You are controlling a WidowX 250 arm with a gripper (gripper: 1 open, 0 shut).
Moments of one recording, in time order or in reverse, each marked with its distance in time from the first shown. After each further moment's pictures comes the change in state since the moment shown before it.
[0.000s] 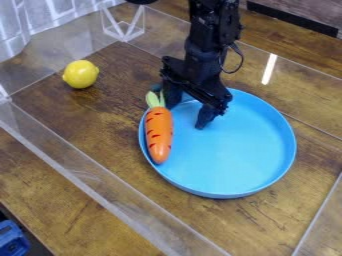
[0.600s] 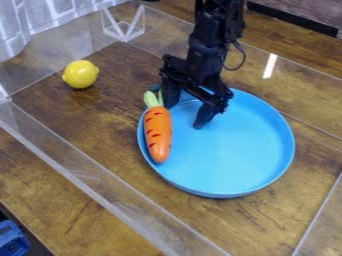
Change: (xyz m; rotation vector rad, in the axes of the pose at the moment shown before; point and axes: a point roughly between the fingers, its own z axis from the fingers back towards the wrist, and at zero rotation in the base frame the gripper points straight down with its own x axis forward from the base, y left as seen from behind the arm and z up) arm 0.009 0.006 0.000 0.012 0.056 0.021
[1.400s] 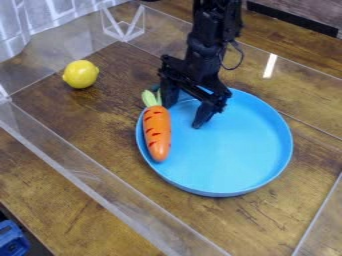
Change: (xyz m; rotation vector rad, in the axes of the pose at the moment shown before) arm -0.004 0.007 -0.005 -0.004 0.004 0.018
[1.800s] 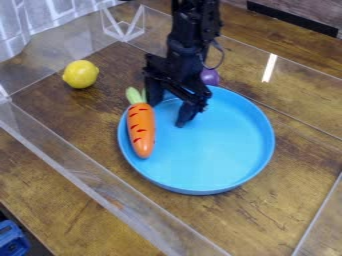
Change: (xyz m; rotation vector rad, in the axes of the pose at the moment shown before) arm -0.022 0.022 -0.004 -0.002 0.019 -0.013
